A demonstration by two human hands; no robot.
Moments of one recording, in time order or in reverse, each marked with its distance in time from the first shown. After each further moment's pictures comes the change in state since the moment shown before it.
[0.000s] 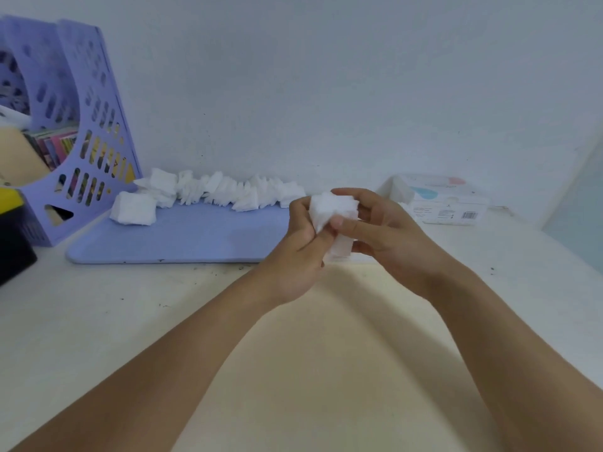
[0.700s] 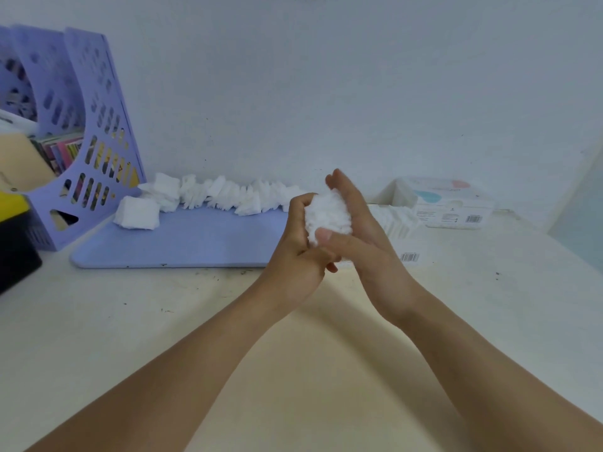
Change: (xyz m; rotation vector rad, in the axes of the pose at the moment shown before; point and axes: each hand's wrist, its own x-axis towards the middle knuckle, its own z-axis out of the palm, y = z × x) left_hand 0.005 -0.009 0.007 -0.255 0.076 0.155; right_hand -0.014 0.004 0.037 0.039 0.038 -0.198
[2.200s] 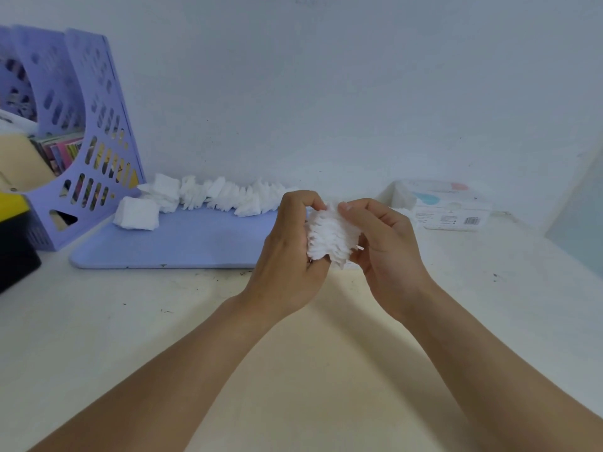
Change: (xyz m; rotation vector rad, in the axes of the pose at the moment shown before) left_hand -0.006 -0.001 -0.015 0.623 0.089 0.378; right_hand 0.006 -0.012 -0.007 0.301 0.257 0.149
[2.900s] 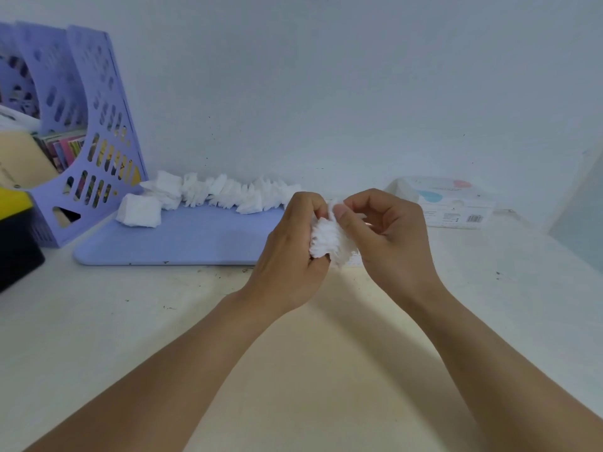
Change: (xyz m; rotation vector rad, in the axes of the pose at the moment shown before) left_hand 0.001 0.004 -0.003 0.021 -0.056 -0.004; right_hand 0.002 0.003 -0.007 -0.454 0.003 -0.379
